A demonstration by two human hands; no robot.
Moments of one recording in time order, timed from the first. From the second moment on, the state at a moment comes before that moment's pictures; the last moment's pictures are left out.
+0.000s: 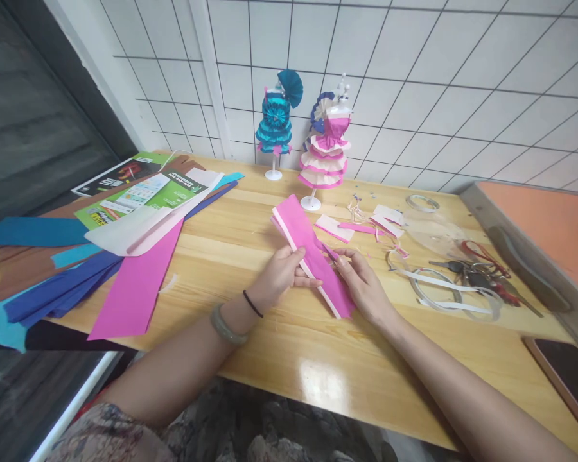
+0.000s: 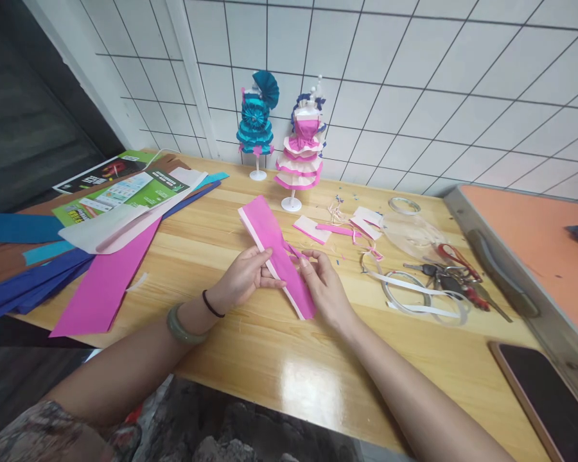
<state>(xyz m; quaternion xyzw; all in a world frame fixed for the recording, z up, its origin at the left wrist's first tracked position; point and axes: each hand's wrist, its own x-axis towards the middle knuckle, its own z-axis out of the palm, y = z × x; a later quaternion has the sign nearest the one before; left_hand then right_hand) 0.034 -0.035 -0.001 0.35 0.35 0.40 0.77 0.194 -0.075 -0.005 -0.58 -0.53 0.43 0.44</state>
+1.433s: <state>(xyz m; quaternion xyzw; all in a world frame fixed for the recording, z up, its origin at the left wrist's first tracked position) 0.011 -0.006 0.002 0.30 0.39 0.53 0.69 0.257 -0.052 -0.009 -0.69 -0.55 0.29 0.37</state>
